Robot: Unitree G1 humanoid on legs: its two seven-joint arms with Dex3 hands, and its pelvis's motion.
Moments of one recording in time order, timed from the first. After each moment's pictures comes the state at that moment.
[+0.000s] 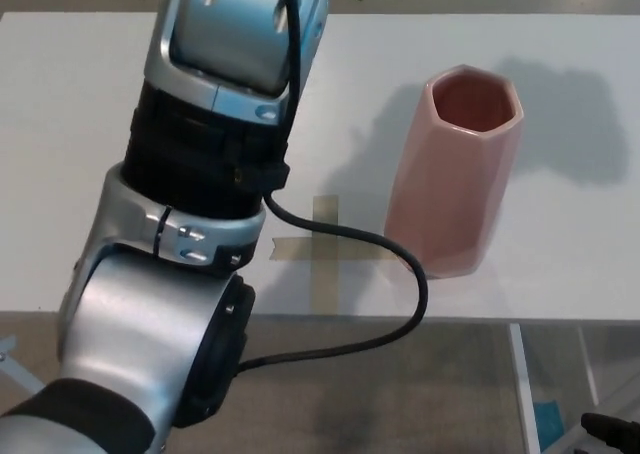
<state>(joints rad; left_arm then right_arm) -1.31 0.03 -0.05 0.19 0.15 0.52 -0.25 -0.23 -0.26 -0.25 1.20 0.02 -0.25 0.02</state>
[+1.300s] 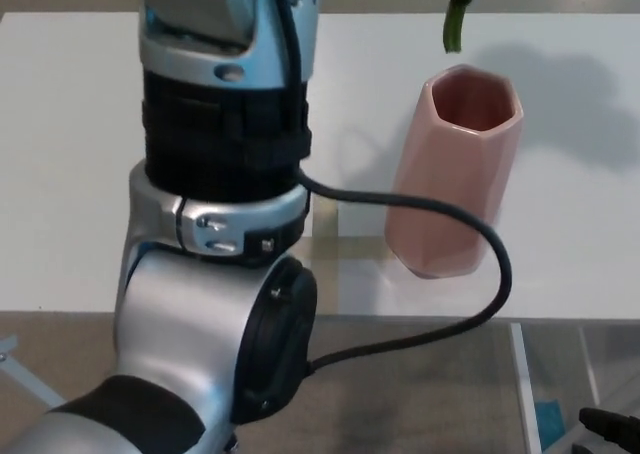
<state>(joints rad) -1.39 -0.13 0.18 0.10 -0.22 0.87 -0.12 -0.24 -0.26 -0.25 1.20 0.02 -0.24 0.02</state>
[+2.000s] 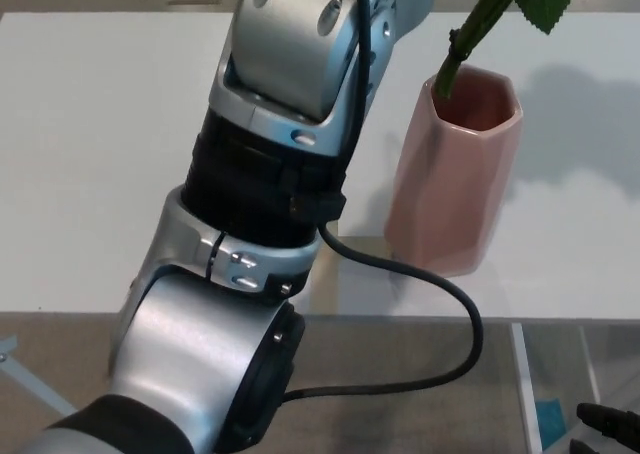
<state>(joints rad) -1.29 -0.10 -0.05 0.19 -0.15 0.70 -0.10 -0.25 -0.26 -0.25 1.19 0.02 -0.24 0.03</state>
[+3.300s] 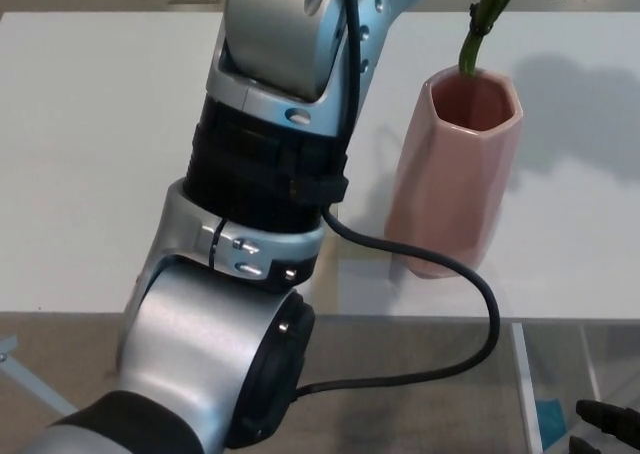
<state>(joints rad) -1.32 -0.13 0.02 0.21 -0.18 0.66 -0.10 -0.25 -0.26 -0.25 1.19 0.02 -0.24 0.03</state>
